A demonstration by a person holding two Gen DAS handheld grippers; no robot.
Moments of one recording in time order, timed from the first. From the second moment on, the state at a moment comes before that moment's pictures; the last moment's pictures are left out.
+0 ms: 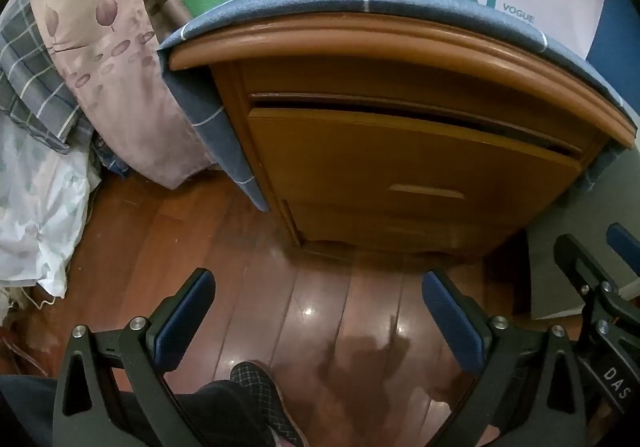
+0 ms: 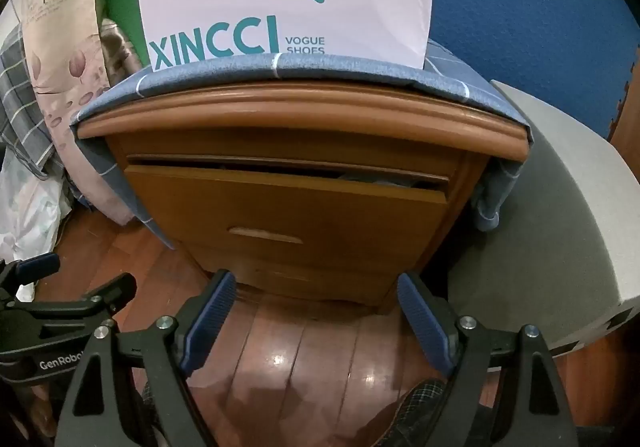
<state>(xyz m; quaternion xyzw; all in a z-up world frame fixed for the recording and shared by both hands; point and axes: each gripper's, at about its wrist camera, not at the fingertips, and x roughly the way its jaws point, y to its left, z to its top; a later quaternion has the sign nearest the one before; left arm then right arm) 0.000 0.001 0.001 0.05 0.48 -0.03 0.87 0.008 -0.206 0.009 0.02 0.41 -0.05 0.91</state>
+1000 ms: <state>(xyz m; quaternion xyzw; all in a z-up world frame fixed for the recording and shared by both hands) -0.001 0.003 -0.002 0.05 0.49 -0.02 0.87 0.008 -0.206 0.007 0.02 0.40 -0.06 0.91</state>
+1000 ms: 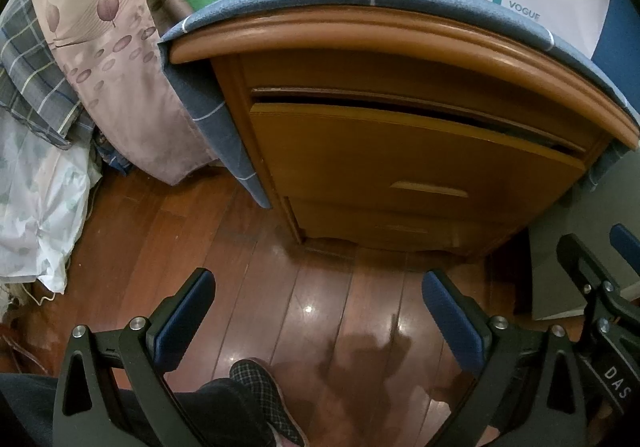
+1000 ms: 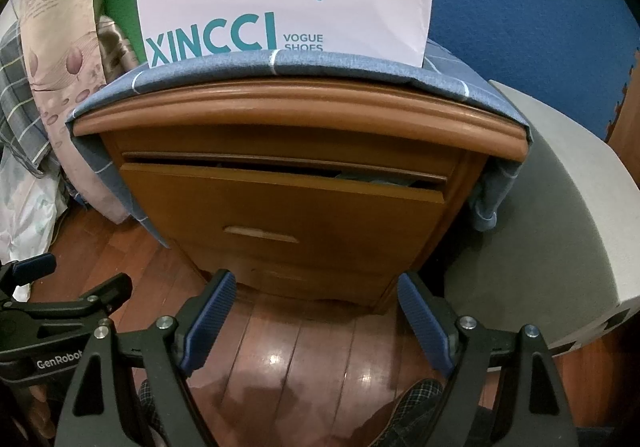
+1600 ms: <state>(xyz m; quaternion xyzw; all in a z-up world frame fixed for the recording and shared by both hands) -0.003 0.003 -0.004 0.05 0.49 -0.02 0.87 0.009 -0.205 0.007 0.02 0.41 -0.06 0.91</state>
